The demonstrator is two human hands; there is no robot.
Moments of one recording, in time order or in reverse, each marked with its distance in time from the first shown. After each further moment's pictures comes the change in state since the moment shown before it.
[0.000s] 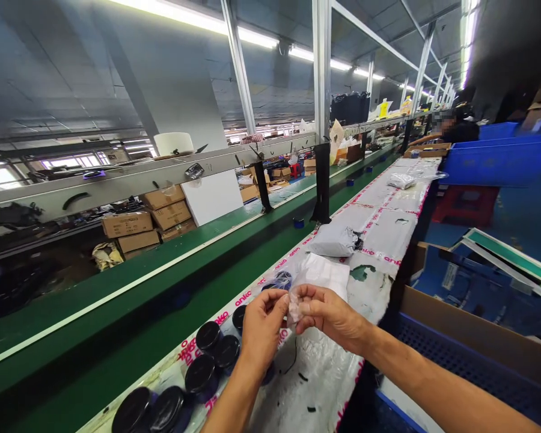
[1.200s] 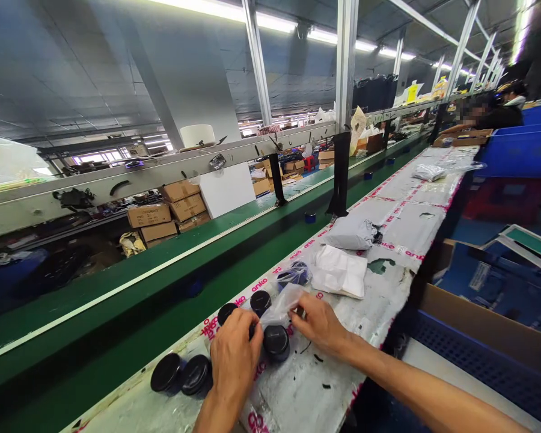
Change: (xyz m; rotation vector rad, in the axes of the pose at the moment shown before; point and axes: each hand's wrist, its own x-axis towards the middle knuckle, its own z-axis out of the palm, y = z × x) left_hand -0.066 -0.038 -0.080 1.124 0.288 0.267; right_hand 0.020 0.088 0.002 -1.306 0.175 -0.429
